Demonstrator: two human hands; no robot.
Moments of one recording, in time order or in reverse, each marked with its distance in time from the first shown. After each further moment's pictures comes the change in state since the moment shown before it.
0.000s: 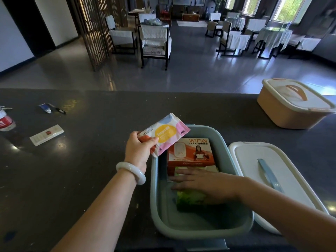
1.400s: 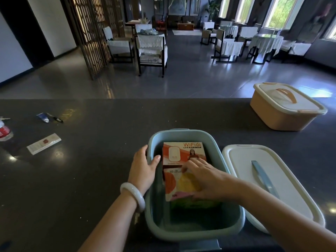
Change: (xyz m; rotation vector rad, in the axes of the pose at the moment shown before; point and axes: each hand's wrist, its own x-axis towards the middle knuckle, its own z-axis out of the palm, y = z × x) left_hand -0.039 -0.017 0.005 0.602 -0.143 0.233; right_hand -0.018 -0.001 -0.002 0.271 0.366 0.248
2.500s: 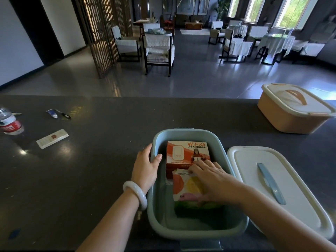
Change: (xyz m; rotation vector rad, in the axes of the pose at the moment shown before) left_hand 0.001 -0.011 0.005 -0.061 0.043 -0.049; right_hand -0.002 0.010 0.012 -0.184 -0.067 0.112
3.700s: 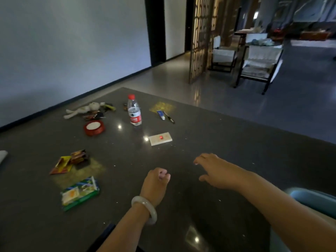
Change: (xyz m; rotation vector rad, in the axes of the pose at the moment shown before) left_hand 0.014 -0.135 -0.224 0.048 0.291 -0.364; right_hand 0.247 -0.230 -0.067 -0.073 -0.016 -0.440
